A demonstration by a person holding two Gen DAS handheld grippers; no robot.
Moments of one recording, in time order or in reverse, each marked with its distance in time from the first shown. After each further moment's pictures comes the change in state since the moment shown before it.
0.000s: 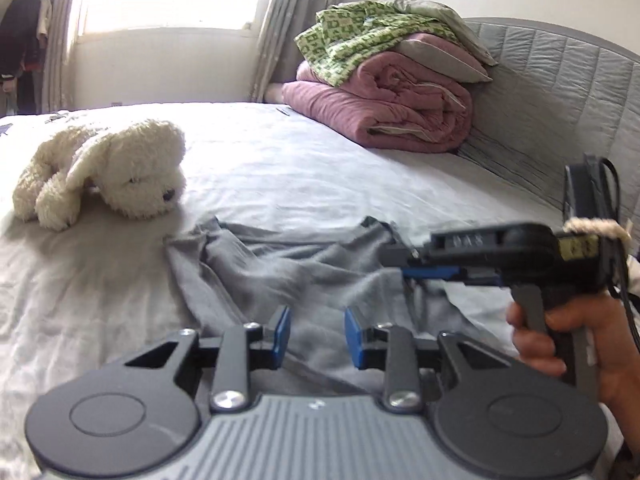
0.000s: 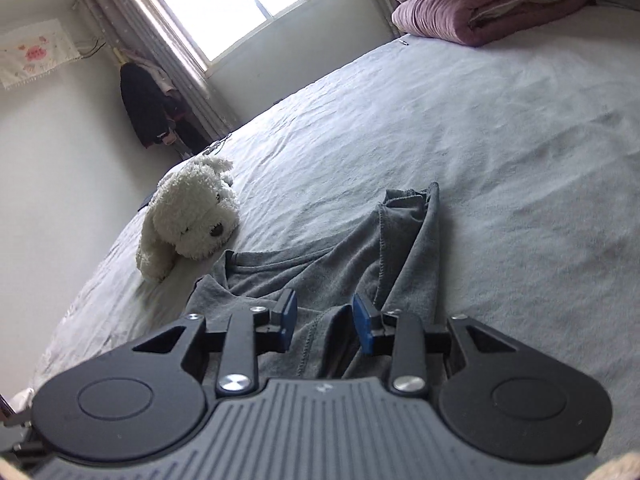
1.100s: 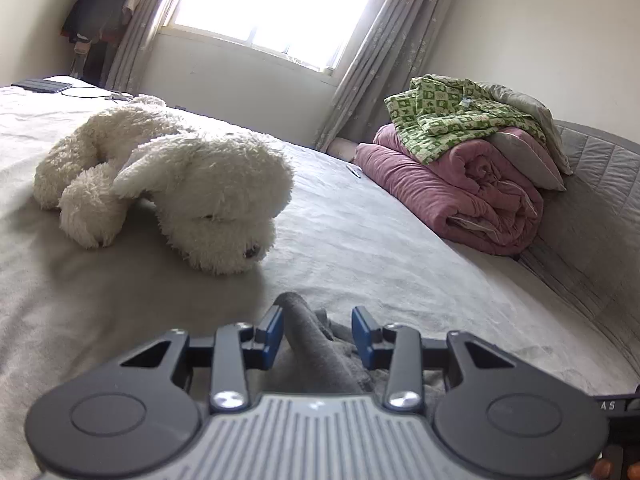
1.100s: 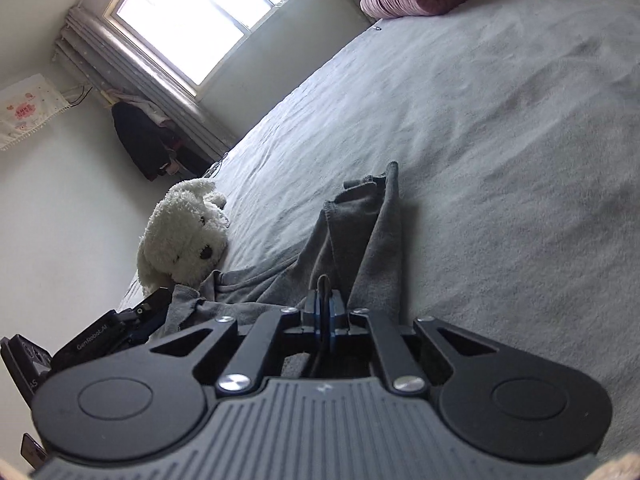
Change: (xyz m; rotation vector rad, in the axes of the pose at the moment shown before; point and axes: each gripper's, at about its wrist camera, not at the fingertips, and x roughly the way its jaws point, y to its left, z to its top) left arm 0.048 0.087 0.021 -0.271 -0.162 0.028; right arm 0.007 -0.043 0.003 0.236 -0.023 0.108
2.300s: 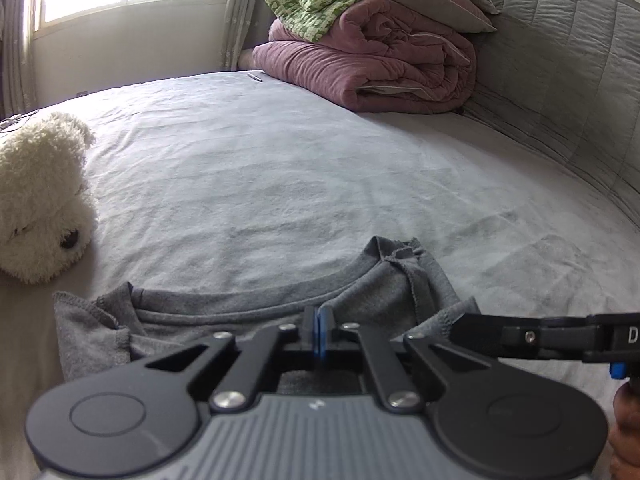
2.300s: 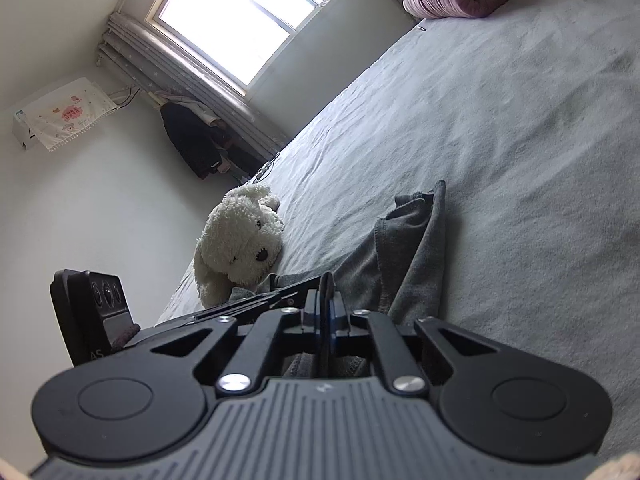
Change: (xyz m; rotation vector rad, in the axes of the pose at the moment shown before) left arm 0.072 -0.116 -0.017 0.335 0.311 -0.032; right arm -0.013 0.000 0.012 -0.026 0.013 0.128
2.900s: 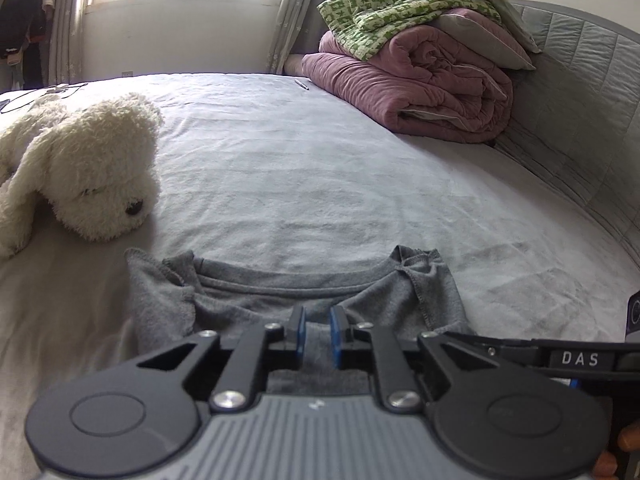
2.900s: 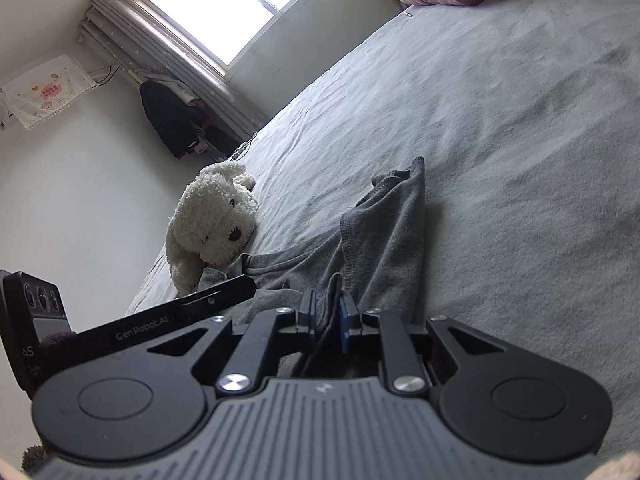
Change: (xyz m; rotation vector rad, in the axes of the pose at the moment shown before) left arm -0.055 0.016 -0.016 -0.153 -0.033 0.049; right arm 0.011 0.000 -0.006 -0.047 0.060 -0.073
